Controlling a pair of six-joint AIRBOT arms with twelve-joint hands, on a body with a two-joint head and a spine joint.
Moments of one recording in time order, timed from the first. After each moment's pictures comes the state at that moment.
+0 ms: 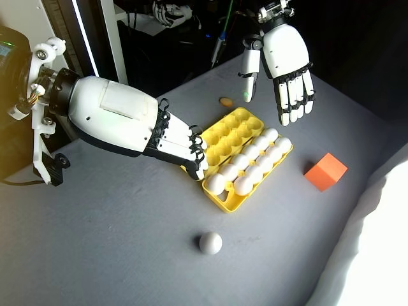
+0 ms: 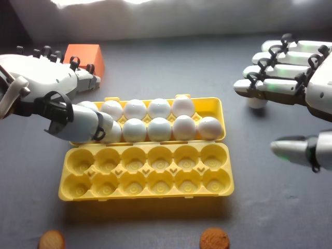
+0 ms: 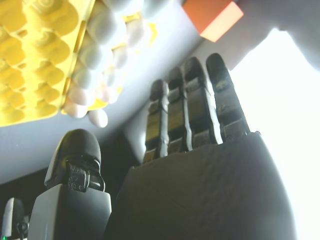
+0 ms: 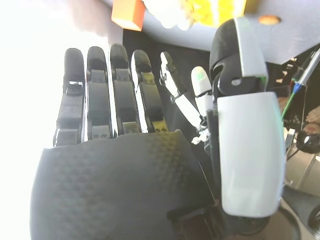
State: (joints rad) left arm -0.01 -0.75 0.66 -1.94 -0.64 2.89; right arm -0.20 -0.61 0.66 0.03 0.26 -1.24
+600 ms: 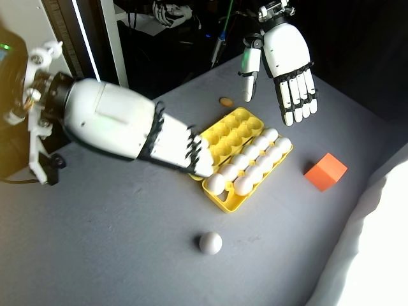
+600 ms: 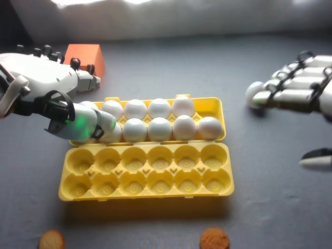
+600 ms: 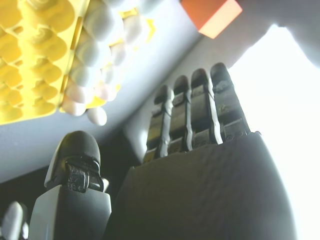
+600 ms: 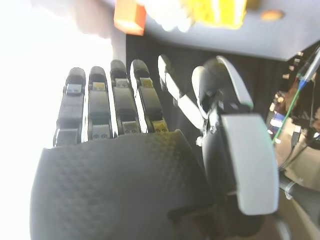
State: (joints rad) left arm -0.01 -0.75 0.66 -1.94 -0.65 2.89; right arm -0.26 -0.60 0.71 0.12 0.25 -1.23
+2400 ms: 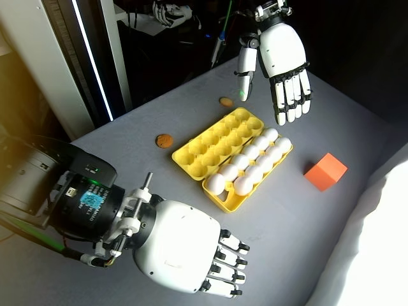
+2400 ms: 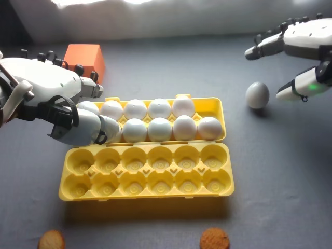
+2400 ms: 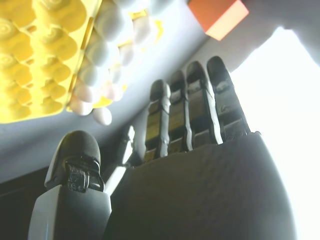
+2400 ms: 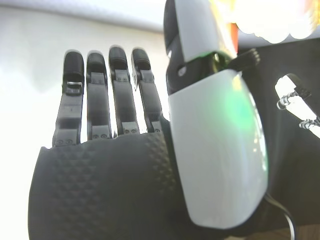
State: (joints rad) left arm -0.01 -0.75 0.64 -1.96 -0.66 2.92; right arm -0.19 -1.09 1.32 0.20 0.11 -0.96
